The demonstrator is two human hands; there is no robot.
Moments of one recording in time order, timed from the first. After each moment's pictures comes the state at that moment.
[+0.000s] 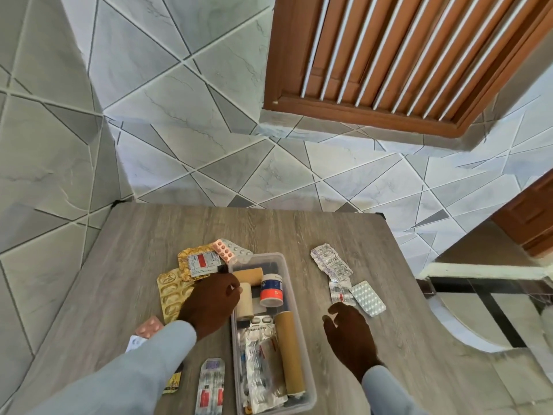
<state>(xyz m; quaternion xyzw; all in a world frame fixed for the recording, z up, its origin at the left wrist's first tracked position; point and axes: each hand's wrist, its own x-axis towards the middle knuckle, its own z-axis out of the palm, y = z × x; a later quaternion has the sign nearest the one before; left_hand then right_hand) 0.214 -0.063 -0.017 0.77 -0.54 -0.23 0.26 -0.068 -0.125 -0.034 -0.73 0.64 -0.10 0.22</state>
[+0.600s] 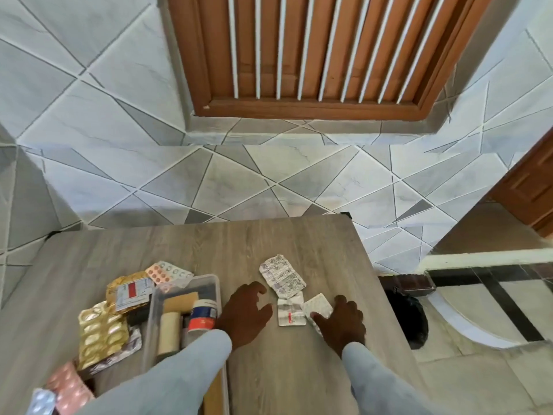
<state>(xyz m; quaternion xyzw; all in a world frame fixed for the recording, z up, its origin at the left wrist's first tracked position) 0.030 -0.188 -0.023 0.76 -0.52 -0.33 0.21 -0.176 -0.259 -0.082 -0.63 0.74 -0.03 0.26</state>
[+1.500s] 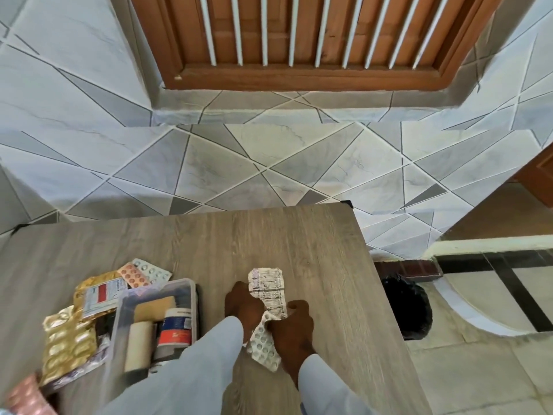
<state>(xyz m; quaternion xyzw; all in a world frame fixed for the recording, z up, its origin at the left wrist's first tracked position) 0.005 -0.257 -0.082 0.83 -0.21 -0.42 0.30 -0.098 -0.247 -0.091 -0.42 0.70 -0.21 0.55</state>
